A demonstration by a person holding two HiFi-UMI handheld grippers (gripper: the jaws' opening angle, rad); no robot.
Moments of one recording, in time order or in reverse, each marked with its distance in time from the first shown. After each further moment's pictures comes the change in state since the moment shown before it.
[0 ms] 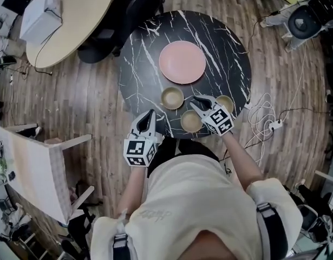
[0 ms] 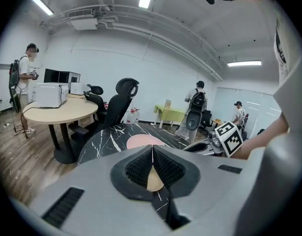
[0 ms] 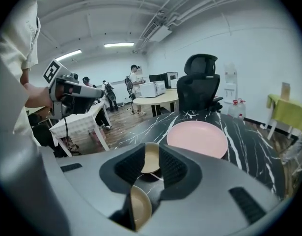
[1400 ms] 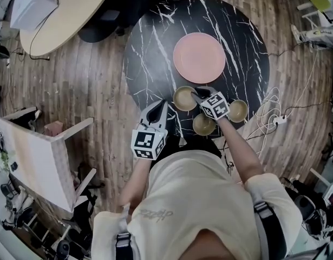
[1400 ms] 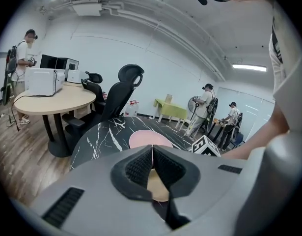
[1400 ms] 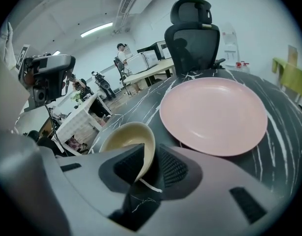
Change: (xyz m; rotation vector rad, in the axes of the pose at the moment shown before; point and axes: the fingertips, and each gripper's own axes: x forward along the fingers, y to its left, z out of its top) left arm 0.067 0.045 -0.001 -0.069 0.083 -0.045; right arm 0.128 -0.032 -0.070 0.204 0.288 0.078
